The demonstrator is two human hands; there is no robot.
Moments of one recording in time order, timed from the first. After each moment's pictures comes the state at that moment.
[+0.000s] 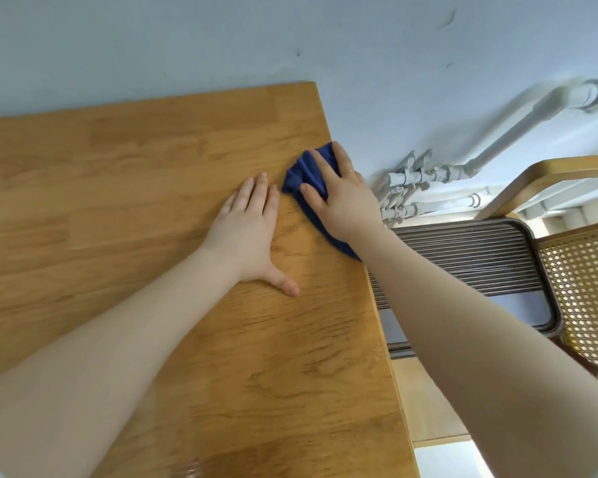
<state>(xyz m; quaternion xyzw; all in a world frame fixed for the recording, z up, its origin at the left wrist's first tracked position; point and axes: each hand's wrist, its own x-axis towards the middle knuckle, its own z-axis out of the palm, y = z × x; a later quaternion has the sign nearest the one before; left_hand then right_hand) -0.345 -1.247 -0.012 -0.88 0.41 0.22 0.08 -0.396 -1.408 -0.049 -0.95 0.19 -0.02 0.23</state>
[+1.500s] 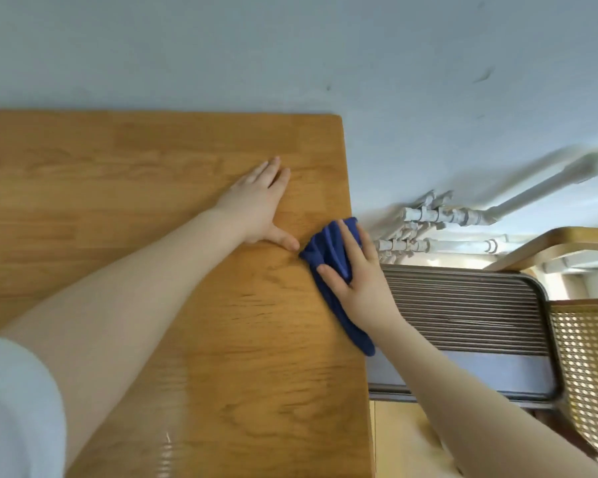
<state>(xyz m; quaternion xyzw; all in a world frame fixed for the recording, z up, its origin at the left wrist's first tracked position) -0.277 -1.289 -0.001 -0.91 0.33 0.24 0.01 -0.443 -1.414 -0.044 -0.87 0.15 0.00 0.47</state>
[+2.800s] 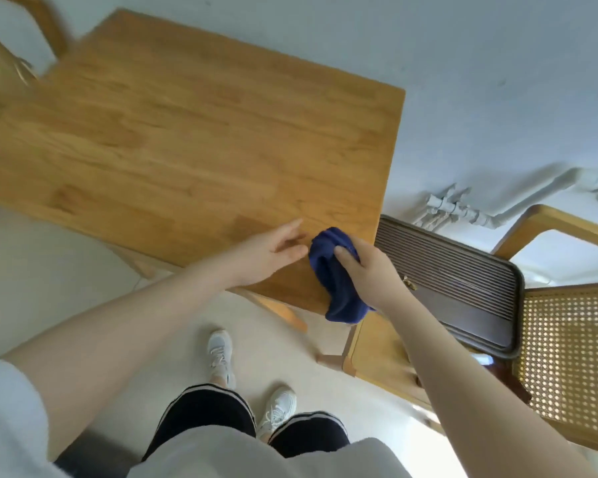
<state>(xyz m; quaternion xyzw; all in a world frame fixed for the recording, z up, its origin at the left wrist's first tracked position) -0.647 -1.120 0.041 -0.80 0.12 0.36 -0.46 -0.693 -1.311 0.052 -0.89 0.04 0.16 0.42</state>
